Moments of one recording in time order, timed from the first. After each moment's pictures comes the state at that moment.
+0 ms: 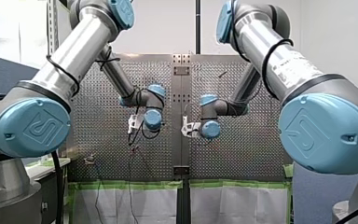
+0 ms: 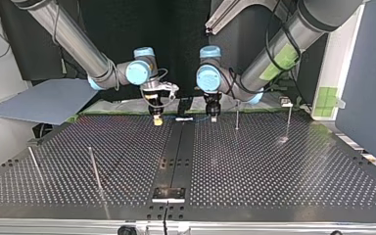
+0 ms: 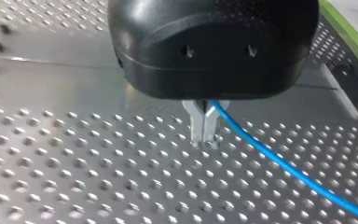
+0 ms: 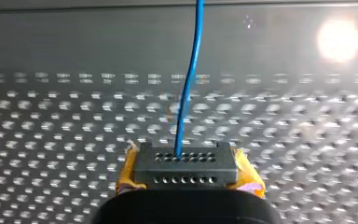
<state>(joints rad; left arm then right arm) -0.44 -2.17 -1.66 -2.67 -2.06 -1.53 2.18 -0.78 1.45 -0.58 1.66 1.60</state>
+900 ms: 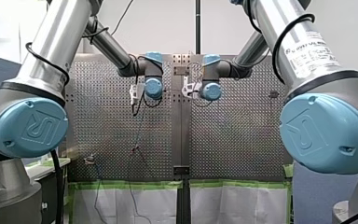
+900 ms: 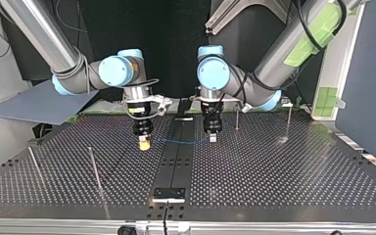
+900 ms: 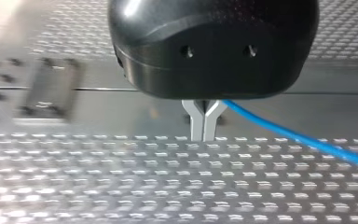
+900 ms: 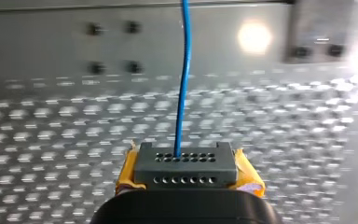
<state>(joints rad) -0.46 -1.93 -1.63 -2.70 -2.05 -1.56 2.18 -1.06 1.43 -0.51 1.66 1.58</state>
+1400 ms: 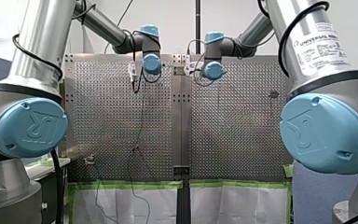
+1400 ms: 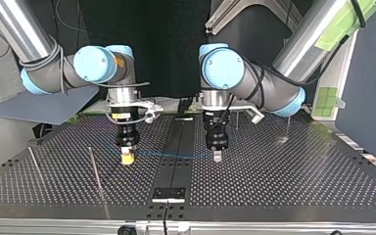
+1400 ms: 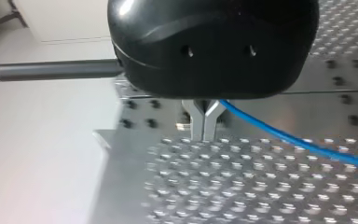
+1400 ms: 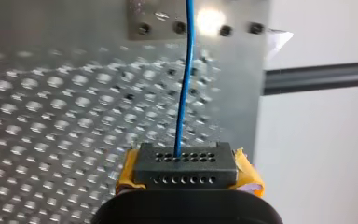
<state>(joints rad) -0.46 -1.79 -1.54 -2.77 -2.05 -1.58 2.18 -1.18 1.39 -0.46 1.71 1.56</state>
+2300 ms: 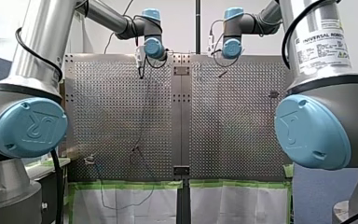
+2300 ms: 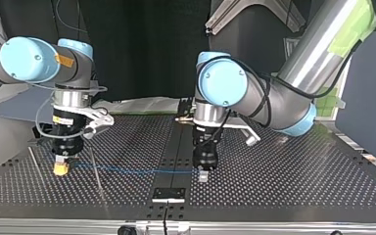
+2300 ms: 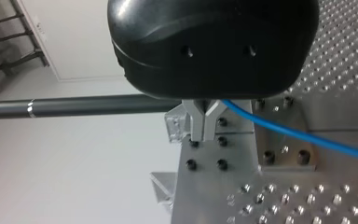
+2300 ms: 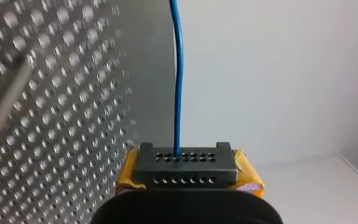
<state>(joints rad) -0.46 -1.82 -1.35 -2.93 -1.92 -1.58 2.03 -1.32 1.38 -0.31 1.80 1.59</state>
